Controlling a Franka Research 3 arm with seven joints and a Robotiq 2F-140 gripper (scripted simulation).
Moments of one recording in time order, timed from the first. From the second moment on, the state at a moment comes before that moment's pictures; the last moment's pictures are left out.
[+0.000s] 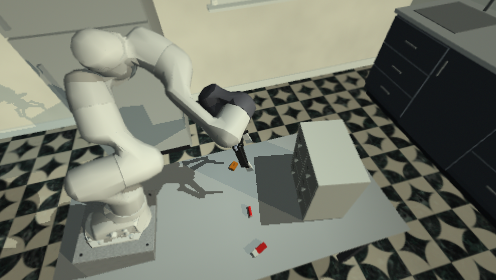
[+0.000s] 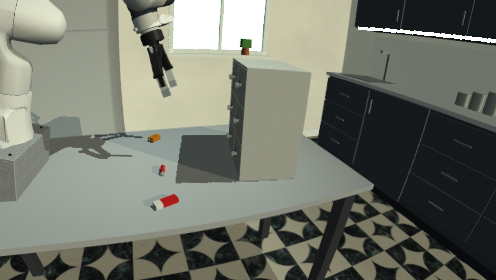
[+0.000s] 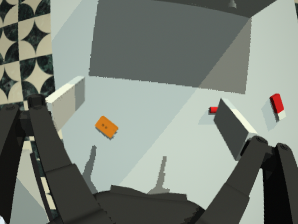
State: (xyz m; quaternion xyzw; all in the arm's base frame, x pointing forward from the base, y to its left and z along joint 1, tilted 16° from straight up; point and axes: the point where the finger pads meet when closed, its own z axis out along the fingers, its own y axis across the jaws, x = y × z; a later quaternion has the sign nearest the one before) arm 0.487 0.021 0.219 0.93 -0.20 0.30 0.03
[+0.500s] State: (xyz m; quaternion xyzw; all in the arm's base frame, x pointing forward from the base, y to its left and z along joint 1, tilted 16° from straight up) arm 0.506 0.020 0.218 0.91 -0.20 0.36 0.03
